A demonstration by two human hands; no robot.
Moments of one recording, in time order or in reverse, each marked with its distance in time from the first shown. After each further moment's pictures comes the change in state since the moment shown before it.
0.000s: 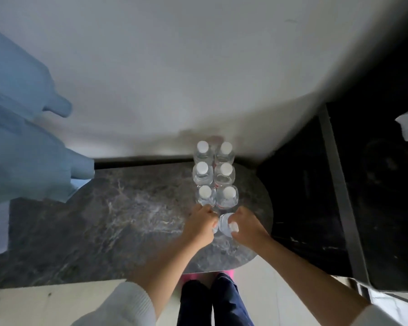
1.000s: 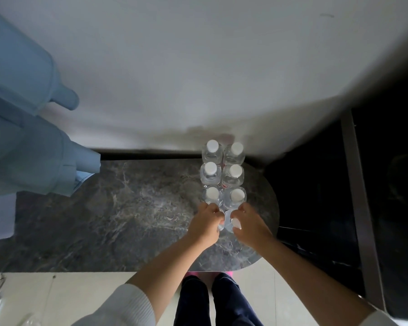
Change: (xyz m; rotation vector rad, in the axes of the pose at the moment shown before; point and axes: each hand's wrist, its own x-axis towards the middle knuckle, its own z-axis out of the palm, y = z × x) left_hand 0.013 -0.010 0.012 -0.117 0.002 -0.017; right_hand 0.015 -0.006 -0.006 0.026 -0.010 -0.021
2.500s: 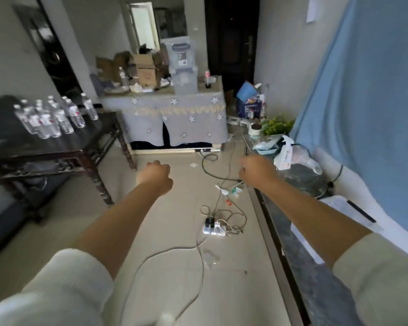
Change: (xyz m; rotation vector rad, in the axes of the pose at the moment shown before) left_hand -0.809 -0.265 -0.072 -0.184 0.771 -1.830; right_hand -0.316 -0.716 0.253 -0.617 0.147 -1.542
